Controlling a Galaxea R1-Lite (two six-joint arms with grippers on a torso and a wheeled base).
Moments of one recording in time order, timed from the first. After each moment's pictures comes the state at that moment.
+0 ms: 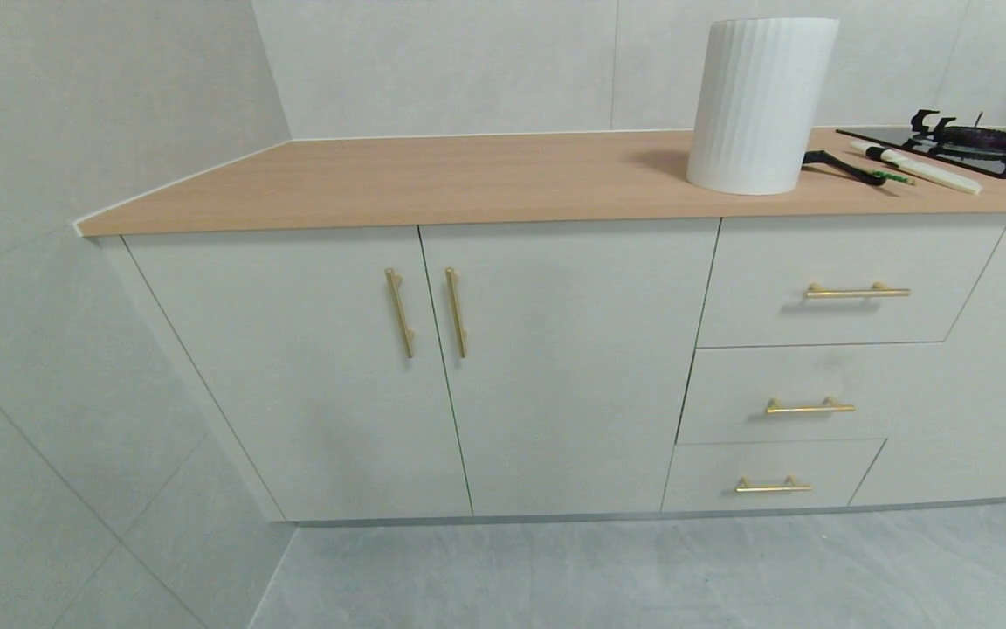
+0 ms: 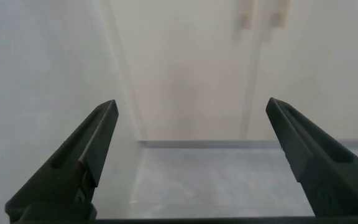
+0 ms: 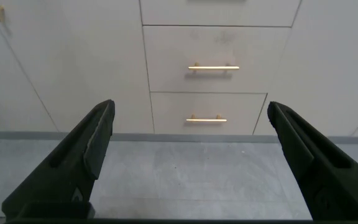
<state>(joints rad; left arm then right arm) 0.00 0.00 0.00 -0.02 0.02 0.05 0.00 0.00 0.00 -0.01 0.03 -0.02</state>
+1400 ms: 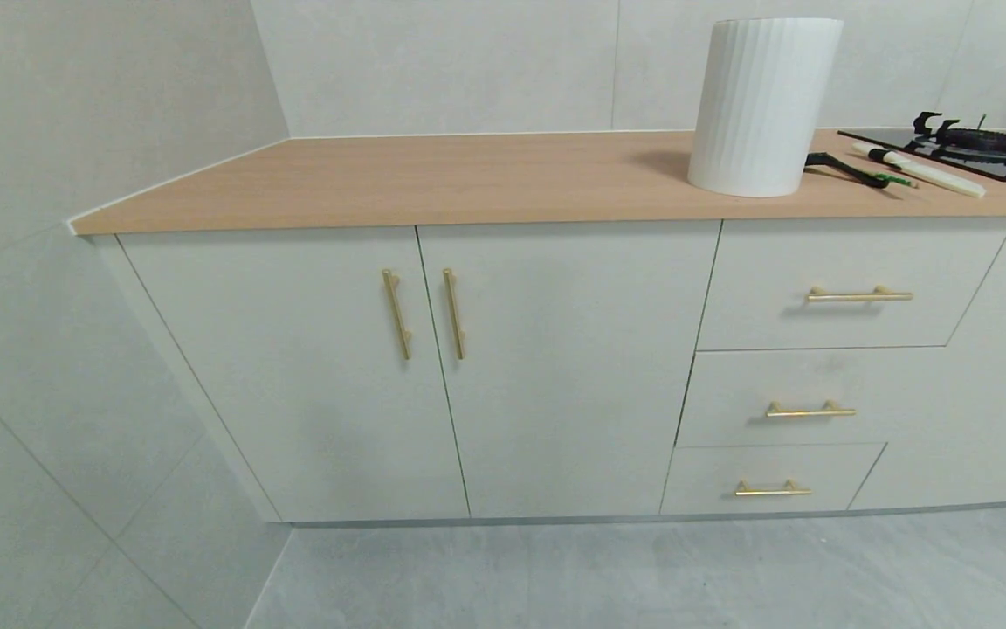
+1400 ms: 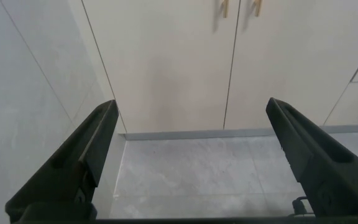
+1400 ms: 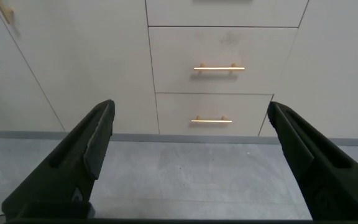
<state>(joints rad) 0.00 0.00 0.00 0.00 0.00 0.03 0.00 0.00 0.00 0.00 0.04 -0.01</state>
